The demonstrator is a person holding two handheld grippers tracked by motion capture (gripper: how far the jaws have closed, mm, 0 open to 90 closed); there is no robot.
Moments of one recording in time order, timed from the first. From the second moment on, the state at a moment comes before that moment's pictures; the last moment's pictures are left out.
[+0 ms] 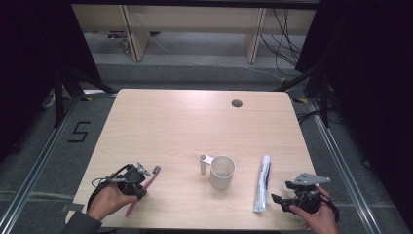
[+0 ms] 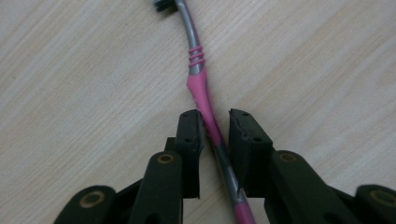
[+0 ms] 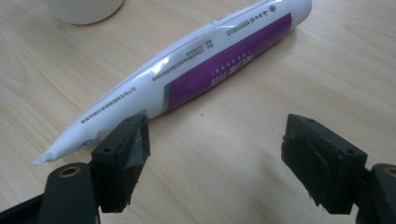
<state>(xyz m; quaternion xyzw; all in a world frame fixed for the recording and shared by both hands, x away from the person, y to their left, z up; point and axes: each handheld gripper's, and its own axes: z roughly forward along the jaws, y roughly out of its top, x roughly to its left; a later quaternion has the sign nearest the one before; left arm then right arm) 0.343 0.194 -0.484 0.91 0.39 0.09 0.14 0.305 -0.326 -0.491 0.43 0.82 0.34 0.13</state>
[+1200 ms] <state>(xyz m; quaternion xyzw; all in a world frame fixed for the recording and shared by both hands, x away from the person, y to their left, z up) 0.364 0.169 -0.481 0.94 0.35 0.05 0.03 0.306 -0.327 -0.491 0.42 0.83 0.34 0.14</state>
